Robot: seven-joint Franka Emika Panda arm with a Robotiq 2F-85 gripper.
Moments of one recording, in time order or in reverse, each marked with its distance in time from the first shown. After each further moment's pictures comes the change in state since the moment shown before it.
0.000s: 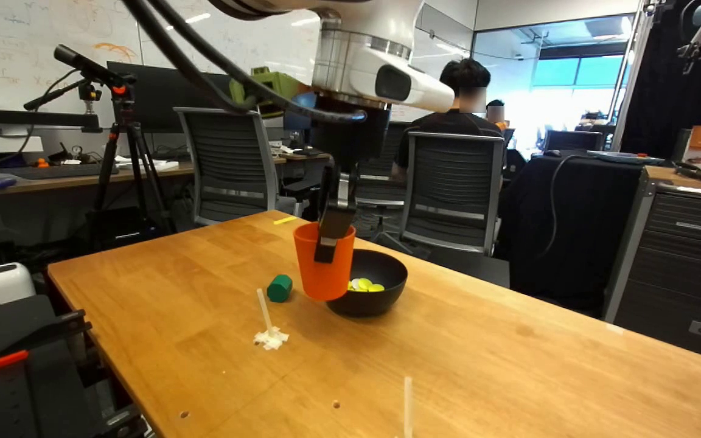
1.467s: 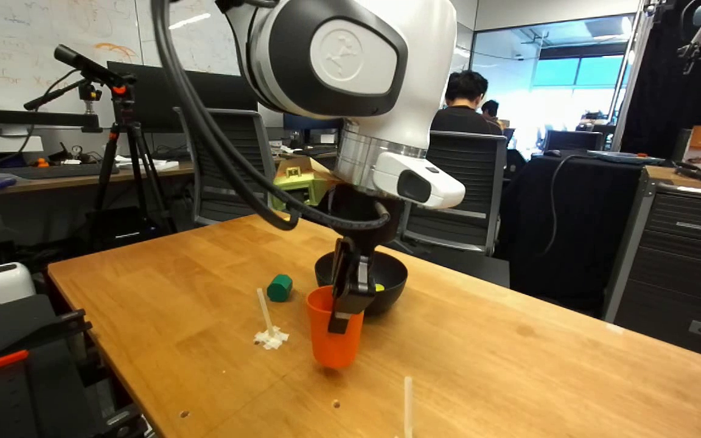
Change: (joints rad) arm 1.301 -0.088 -1.319 0.066 0.200 0.146 -0.200
